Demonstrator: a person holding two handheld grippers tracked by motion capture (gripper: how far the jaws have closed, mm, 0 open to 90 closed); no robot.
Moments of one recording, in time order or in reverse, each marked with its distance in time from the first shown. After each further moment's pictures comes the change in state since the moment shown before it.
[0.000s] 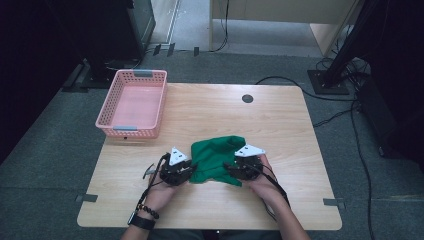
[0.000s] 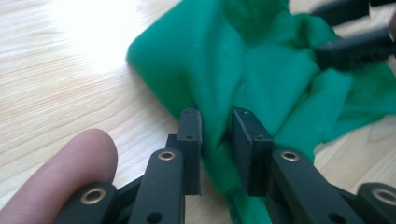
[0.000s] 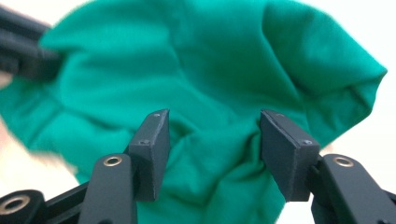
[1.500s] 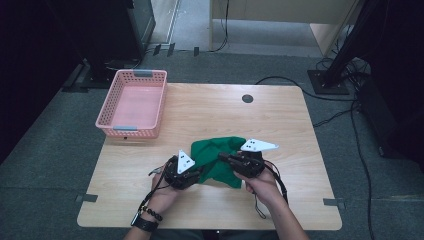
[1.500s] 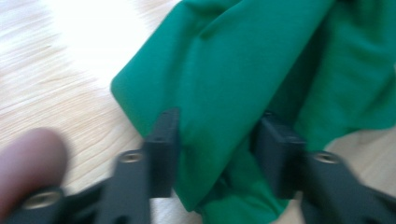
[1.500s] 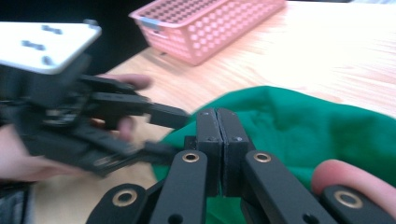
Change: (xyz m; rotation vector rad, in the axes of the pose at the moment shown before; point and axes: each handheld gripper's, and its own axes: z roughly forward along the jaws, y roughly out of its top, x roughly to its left) left arm -0.026 0.003 -0.004 -0.076 0.063 0.165; right arm 0.015 0.034 -0.042 -0.238 0.320 0.096
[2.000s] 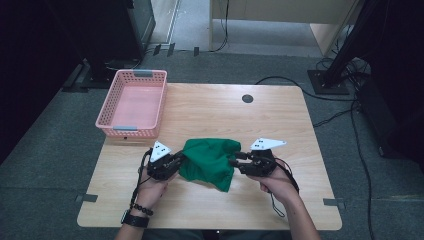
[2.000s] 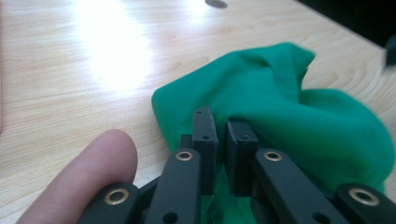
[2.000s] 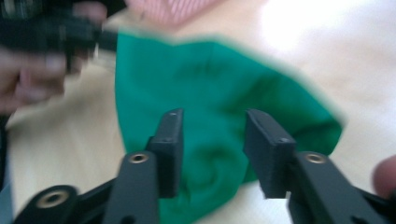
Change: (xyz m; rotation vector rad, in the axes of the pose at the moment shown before) left arm 0.050 0.001 -0.025 -0.099 -0.023 -0.255; right arm -0.027 -0.007 -0.018 0.184 -0.028 -0.028
